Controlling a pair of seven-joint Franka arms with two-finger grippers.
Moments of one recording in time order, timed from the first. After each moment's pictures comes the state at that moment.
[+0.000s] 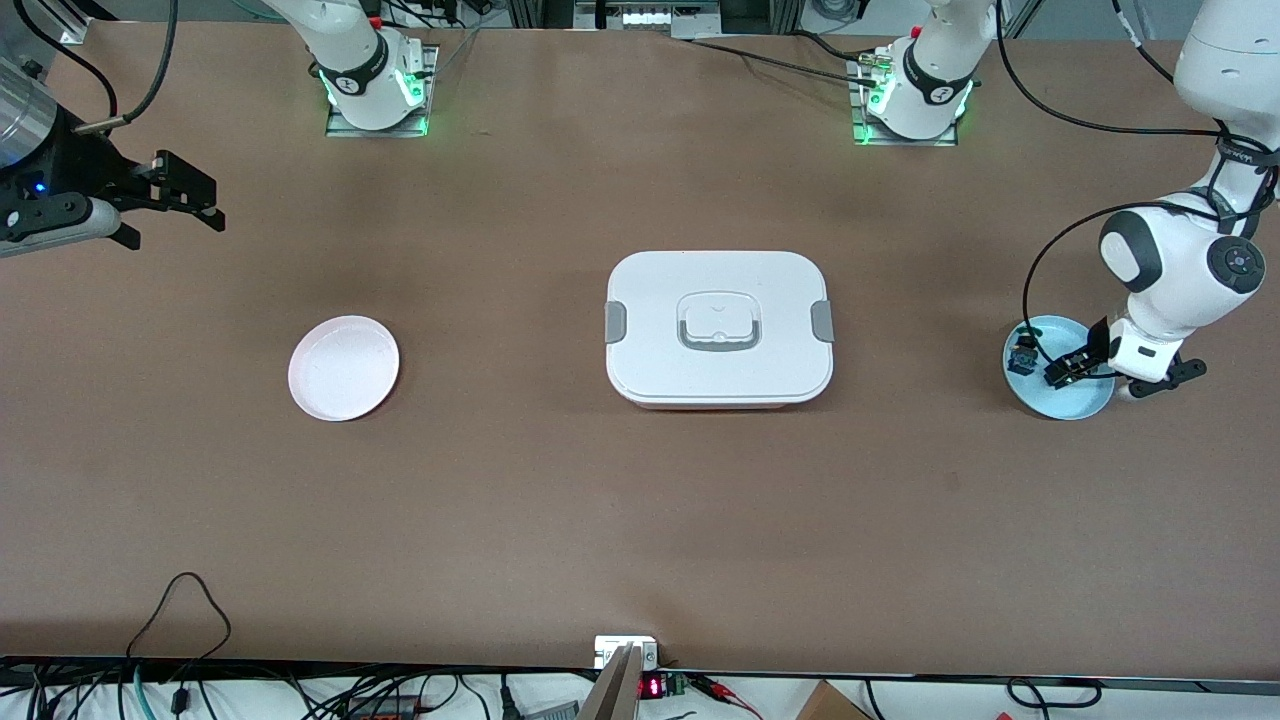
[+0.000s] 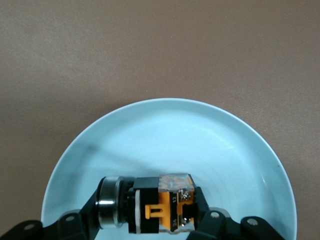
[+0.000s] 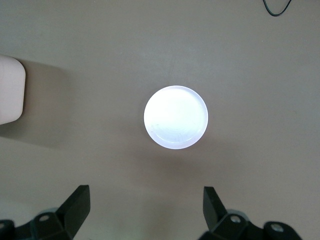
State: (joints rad) left arm 0.40 0.47 -0.04 -2.20 0.04 2.76 -0.05; right arm 0.06 -0.05 0.00 -1.67 0.06 1.62 -0.15
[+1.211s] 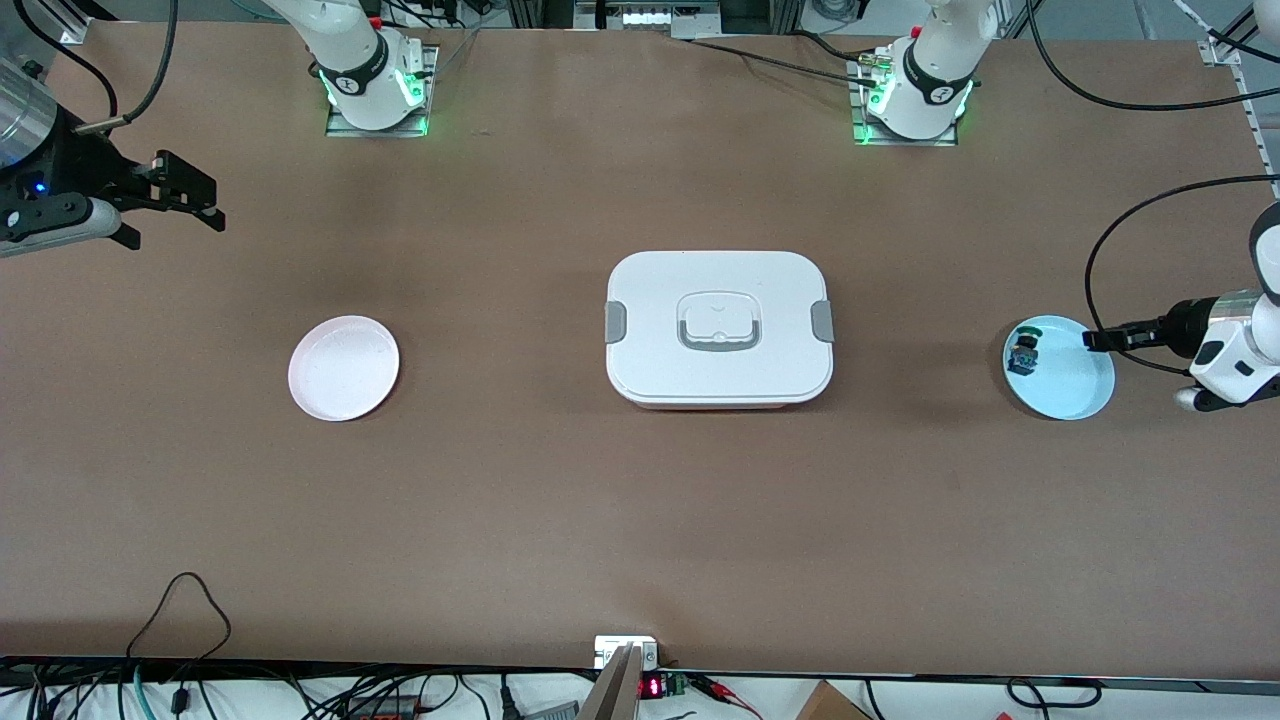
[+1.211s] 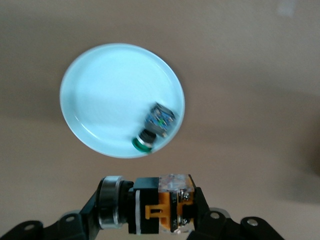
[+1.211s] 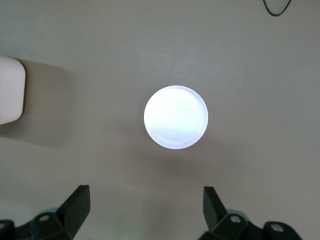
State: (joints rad) left arm 0.40 0.39 -0.13 -1.69 -0.02 1.68 0.06; right arm 0.06 -0.05 0.00 -1.67 0.06 1.62 -0.15
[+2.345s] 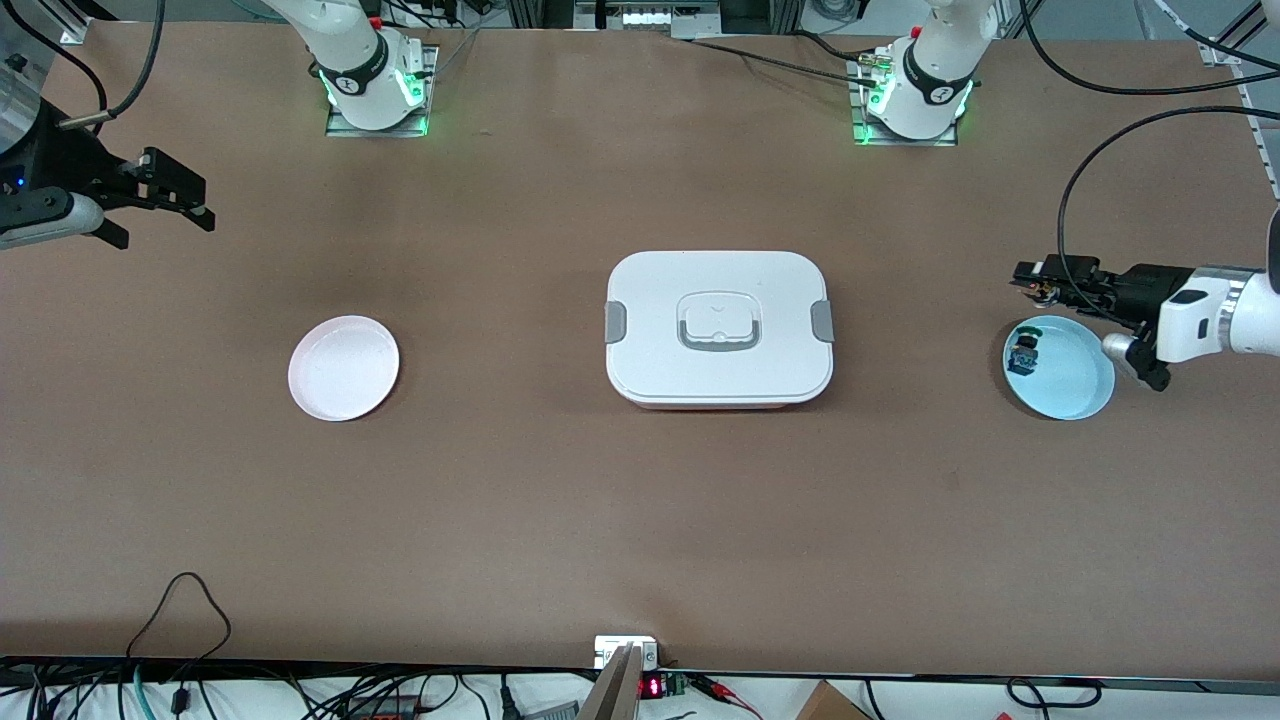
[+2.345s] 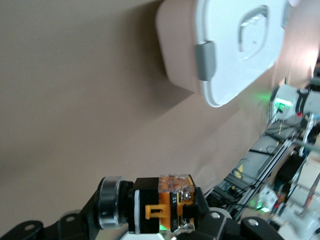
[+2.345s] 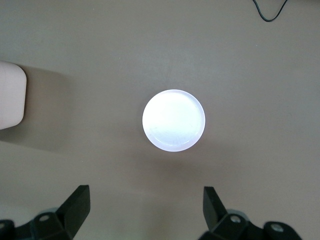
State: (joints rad) left arm 0.43 0.38 -0.26 -1.63 -0.38 1.38 0.67; right arm 0.06 -0.05 -0.01 -1.64 0.06 1.60 -0.15
